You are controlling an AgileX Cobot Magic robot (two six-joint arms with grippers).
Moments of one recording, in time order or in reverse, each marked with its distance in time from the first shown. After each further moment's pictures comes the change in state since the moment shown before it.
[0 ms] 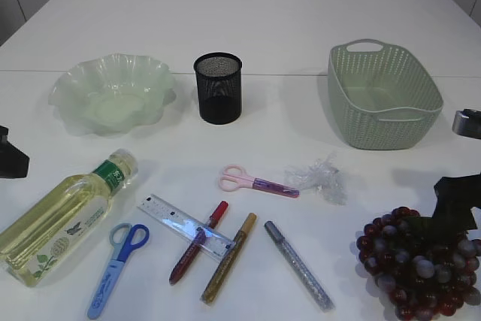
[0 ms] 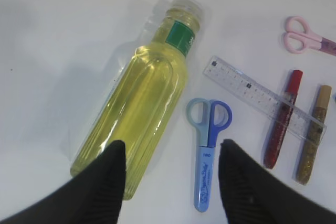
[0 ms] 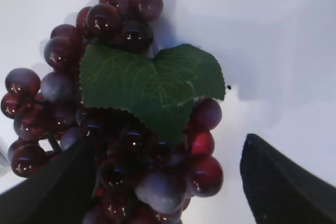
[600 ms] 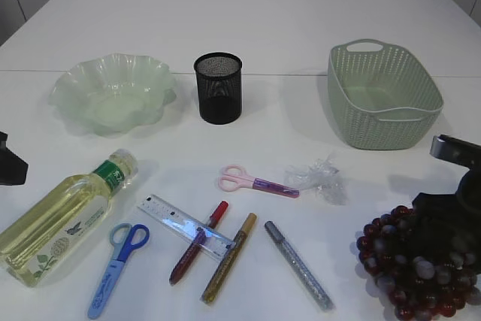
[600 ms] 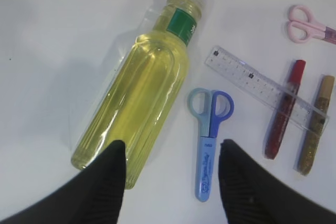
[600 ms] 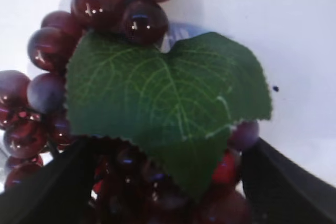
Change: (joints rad) left arm 0.000 0.000 0.000 0.000 0.029 0.000; right arm 0.000 0.154 -0.006 0.125 -0.011 -0.073
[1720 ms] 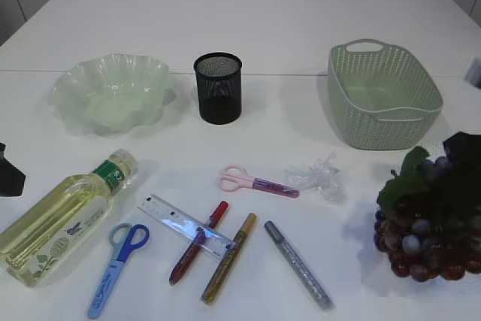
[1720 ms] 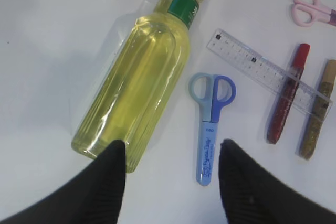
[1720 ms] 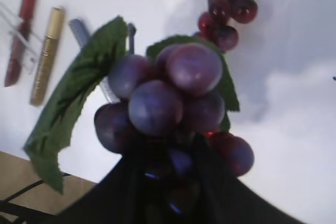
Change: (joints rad) left arm 0.000 0.000 -0.001 0.000 0.048 0.008; right arm 0.000 -0.338 -0.002 0.140 0.167 -0.110
